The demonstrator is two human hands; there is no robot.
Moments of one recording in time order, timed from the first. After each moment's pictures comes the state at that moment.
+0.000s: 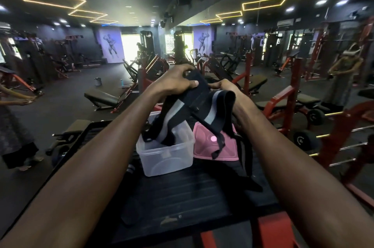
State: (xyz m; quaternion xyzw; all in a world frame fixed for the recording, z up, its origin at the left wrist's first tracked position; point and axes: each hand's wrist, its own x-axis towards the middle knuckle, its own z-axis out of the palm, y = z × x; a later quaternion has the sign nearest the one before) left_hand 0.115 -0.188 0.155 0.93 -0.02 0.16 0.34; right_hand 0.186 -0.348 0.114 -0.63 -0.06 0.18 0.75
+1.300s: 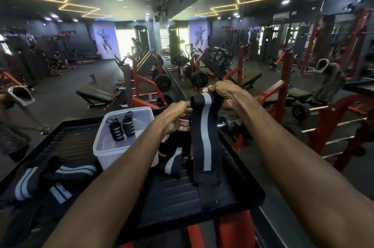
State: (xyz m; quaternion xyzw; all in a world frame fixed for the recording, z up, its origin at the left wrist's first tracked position) left_hand 0.186 -0.295 0.044 0.71 0.14 -0.04 0.68; right_hand 0.259 -0.445 0.092 -0.67 -0.04 0.14 0.72
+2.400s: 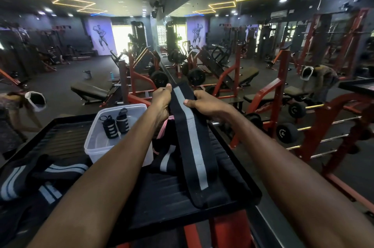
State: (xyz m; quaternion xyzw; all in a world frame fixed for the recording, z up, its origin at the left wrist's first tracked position) left_hand 0.230 -0.273 0.047 0.60 0.18 0.20 0.76; right_hand 0.246 -0.426 0.050 -0.80 -0.29 0.14 0.51
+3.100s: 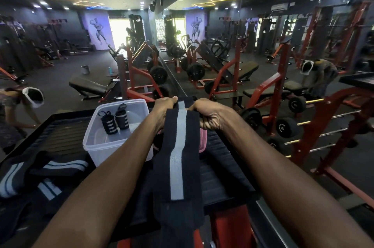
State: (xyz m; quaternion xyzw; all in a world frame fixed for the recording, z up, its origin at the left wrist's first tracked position) left_hand 0.221 -0.271 0.015 0.69 0.24 0.12 0.68; right_hand 0.233 -0.419 0.028 -0.62 -0.10 0.36 0.69
